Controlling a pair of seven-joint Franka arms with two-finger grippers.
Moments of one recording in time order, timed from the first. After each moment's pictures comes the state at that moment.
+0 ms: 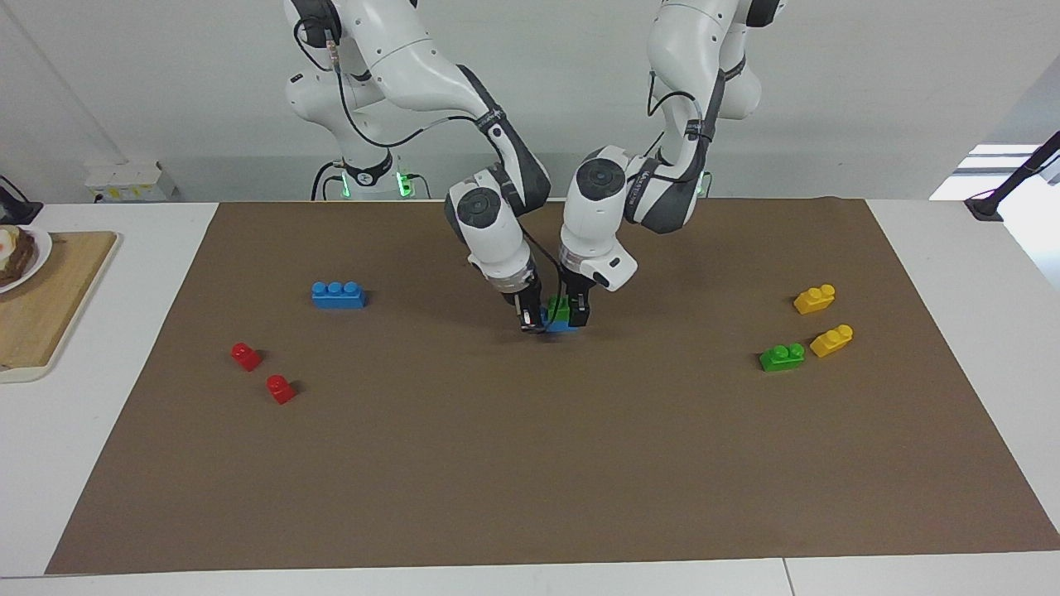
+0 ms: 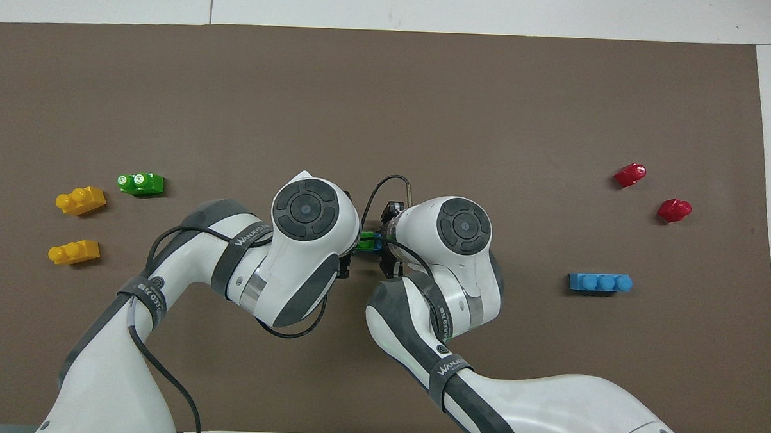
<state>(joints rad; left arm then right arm) -0.53 0.24 -0.10 -1.98 -0.02 2.24 -2.14 0.56 0.39 0.07 -1.99 0.36 2.52 1.93</state>
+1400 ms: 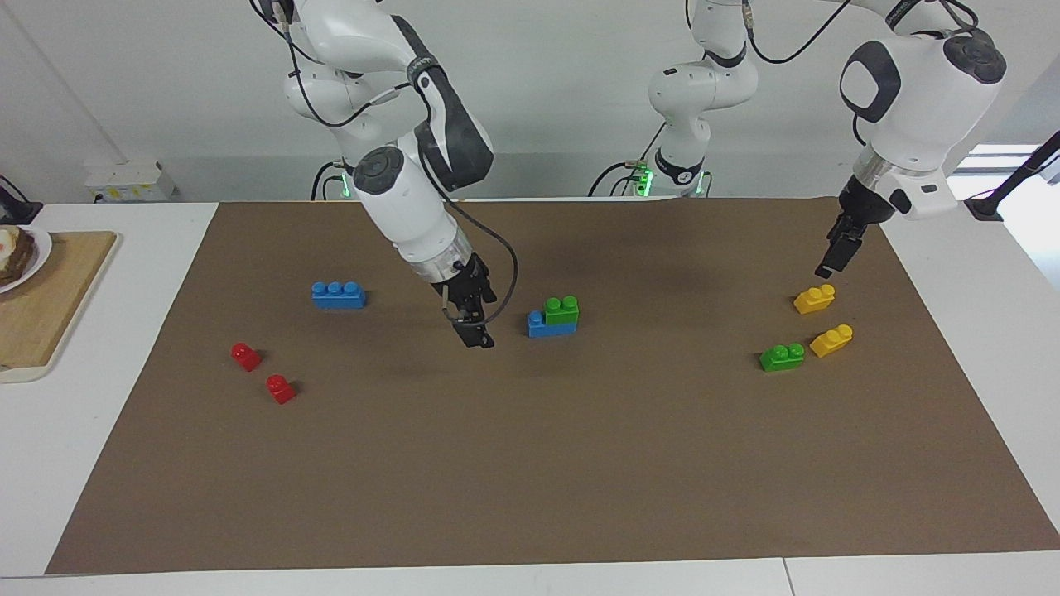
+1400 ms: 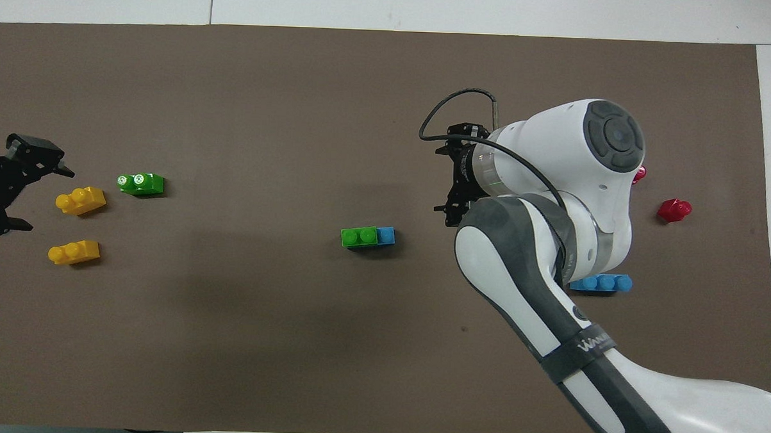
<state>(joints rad) 0.14 -0.10 -0.08 -1.93 -0.02 1.86 -0.76 0.33 0.23 0.06 -1.80 0.36 2.21 1.70</state>
